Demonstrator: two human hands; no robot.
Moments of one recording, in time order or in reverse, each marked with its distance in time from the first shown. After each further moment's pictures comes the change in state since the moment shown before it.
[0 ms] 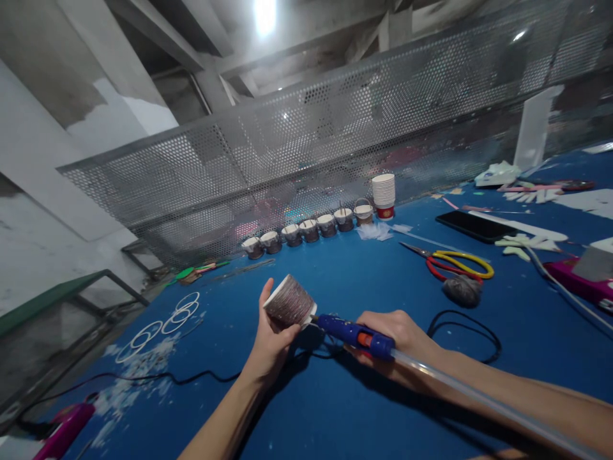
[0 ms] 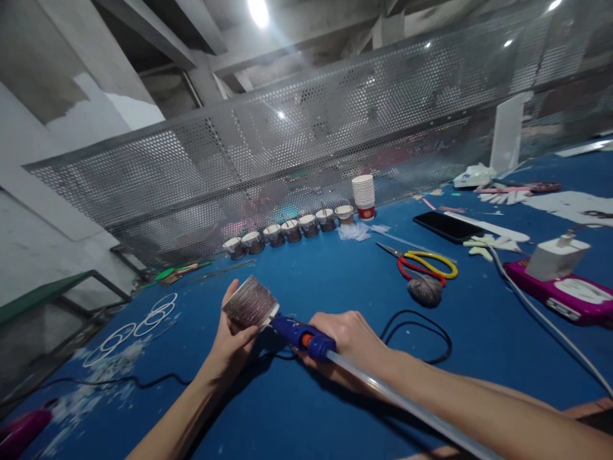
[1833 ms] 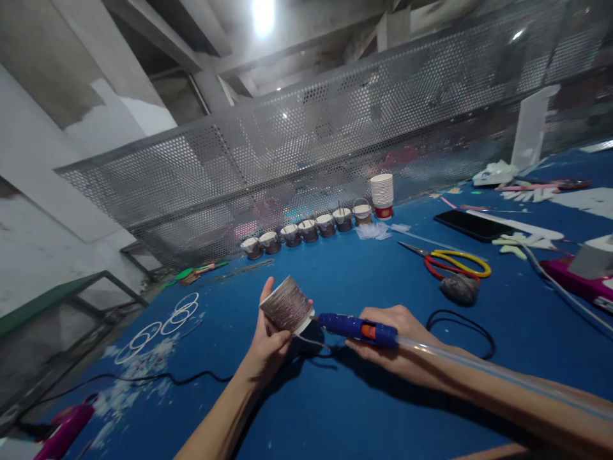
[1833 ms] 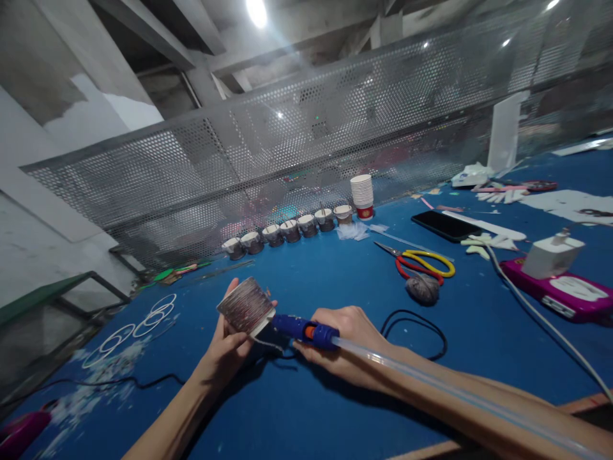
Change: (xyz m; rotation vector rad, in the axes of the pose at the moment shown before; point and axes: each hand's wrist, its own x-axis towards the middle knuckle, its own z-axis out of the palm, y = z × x) left_hand 0.000 0.002 -0.020 -0.068 -0.208 -0.081; right_hand 0.008 -0.017 -0.018 -0.017 -0.060 0.142
